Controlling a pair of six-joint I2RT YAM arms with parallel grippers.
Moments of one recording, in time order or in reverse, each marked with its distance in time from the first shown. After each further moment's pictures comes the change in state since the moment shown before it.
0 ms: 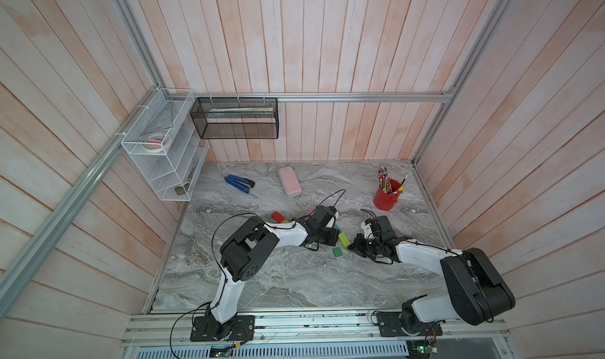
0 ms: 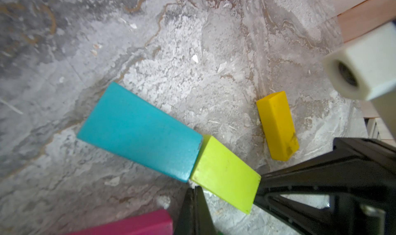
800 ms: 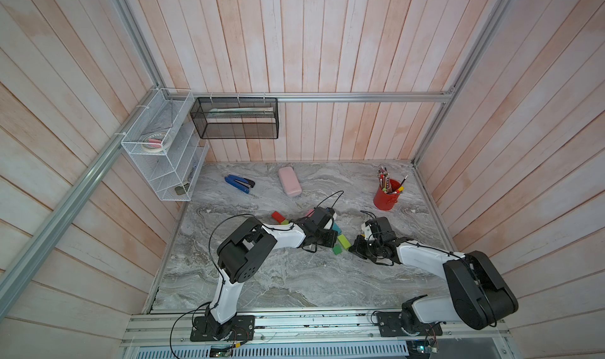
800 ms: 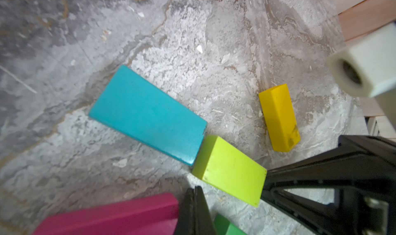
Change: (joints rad) left arm 0.000 -0.029 -0.045 0.017 -0.004 -0.007; right arm 0.013 -0.027 -0.009 -0.031 0.018 0.005
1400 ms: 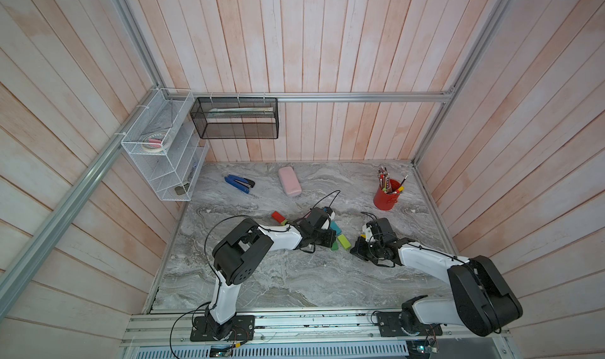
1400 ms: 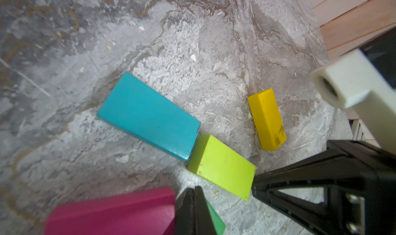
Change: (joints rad) left arm 0.006 -0.026 -0.037 0.062 0.012 -0.010; right arm 0.012 -0.039 -0.008 -0.050 0.014 0.005
